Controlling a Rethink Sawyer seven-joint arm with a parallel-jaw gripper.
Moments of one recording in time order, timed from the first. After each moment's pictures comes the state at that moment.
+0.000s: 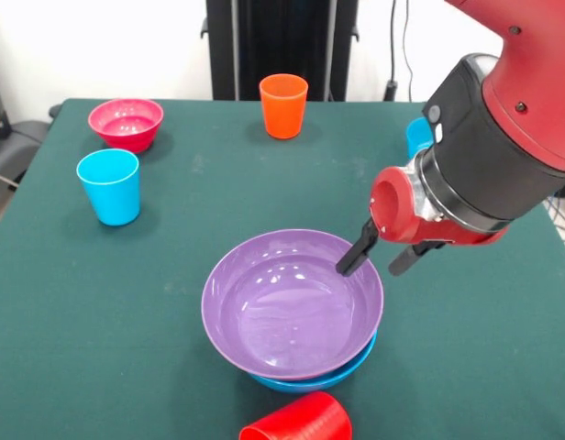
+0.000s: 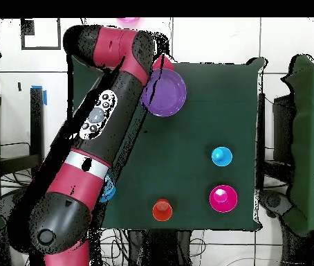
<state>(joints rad) 0.11 0.19 -1.25 0.53 0.93 1.27 1.18</state>
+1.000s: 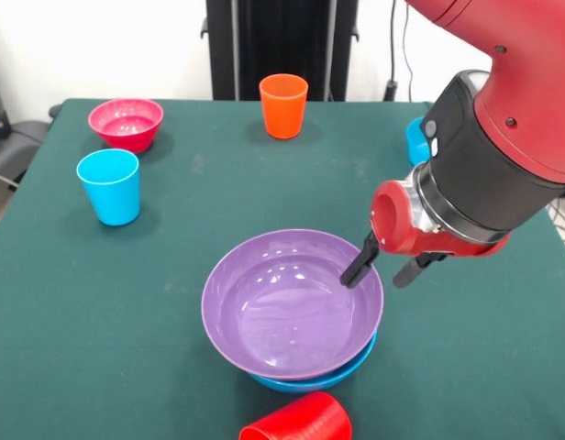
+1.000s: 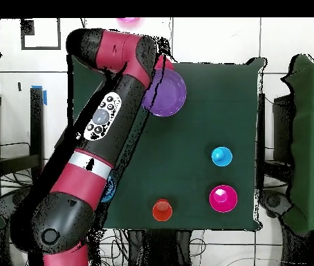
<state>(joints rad) 0.12 0.20 -1.20 0.55 0.93 1.23 1.21</state>
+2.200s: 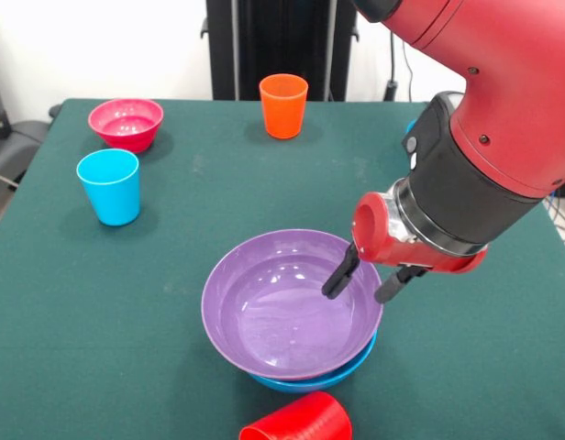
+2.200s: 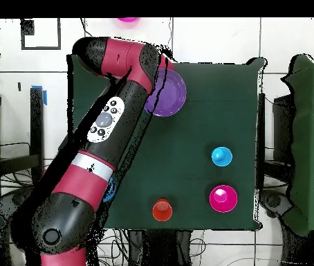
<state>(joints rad) 0.14 0.20 -1.15 0.60 0.88 1.14 1.29</state>
